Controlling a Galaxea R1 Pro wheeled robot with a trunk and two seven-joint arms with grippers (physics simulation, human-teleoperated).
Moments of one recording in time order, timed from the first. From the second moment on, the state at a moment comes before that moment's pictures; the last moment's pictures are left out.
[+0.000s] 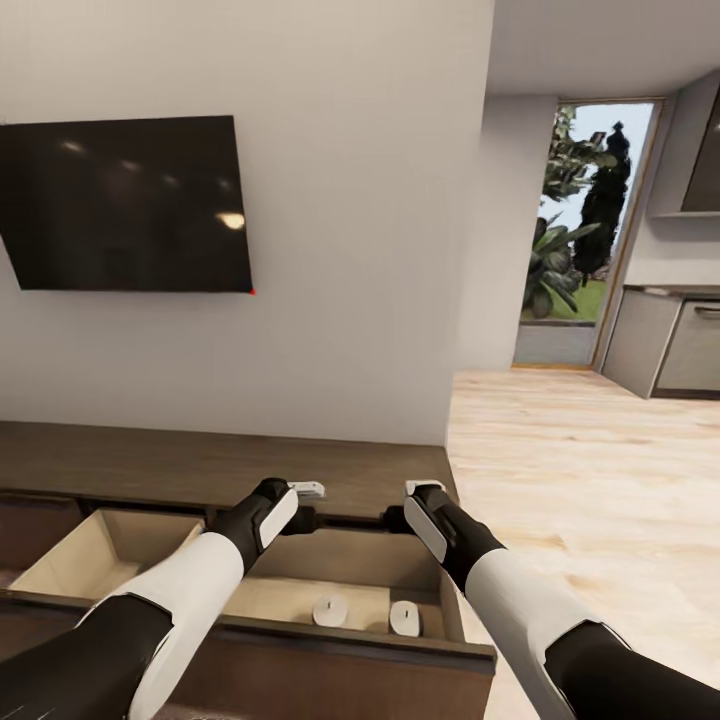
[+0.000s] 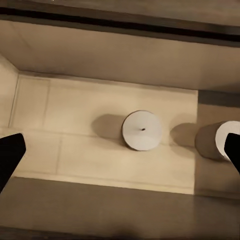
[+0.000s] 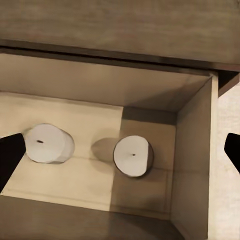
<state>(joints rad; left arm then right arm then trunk) -0.94 -0.13 -0.29 -0.35 0.45 0.69 0.29 -0.88 0.16 0.38 -0.49 -0.50 0.66 -0.35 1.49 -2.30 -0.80</state>
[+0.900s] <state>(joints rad) -0.94 -0.13 -0.29 -0.36 0.45 0.69 0.29 -0.88 0.16 0.38 -0.49 -0.50 0.62 -0.35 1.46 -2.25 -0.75</state>
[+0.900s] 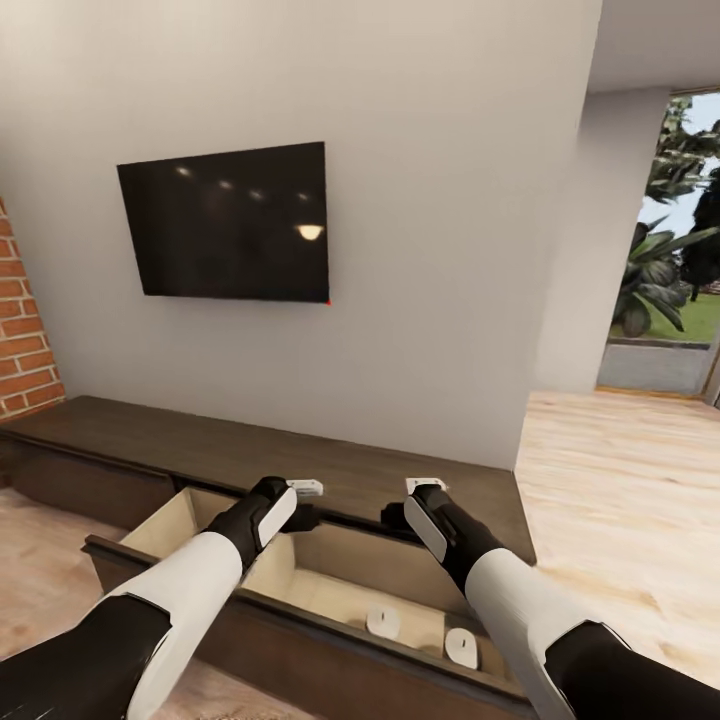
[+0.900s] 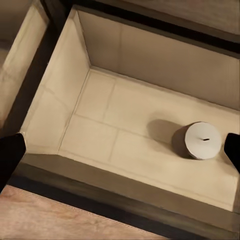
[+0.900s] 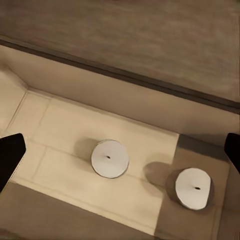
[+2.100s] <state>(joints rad) -0.95 -0.13 -0.29 -0.36 0.45 0.69 0.29 -0.88 0.17 0.40 -0.50 -0.50 0.62 -0.35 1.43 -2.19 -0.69</state>
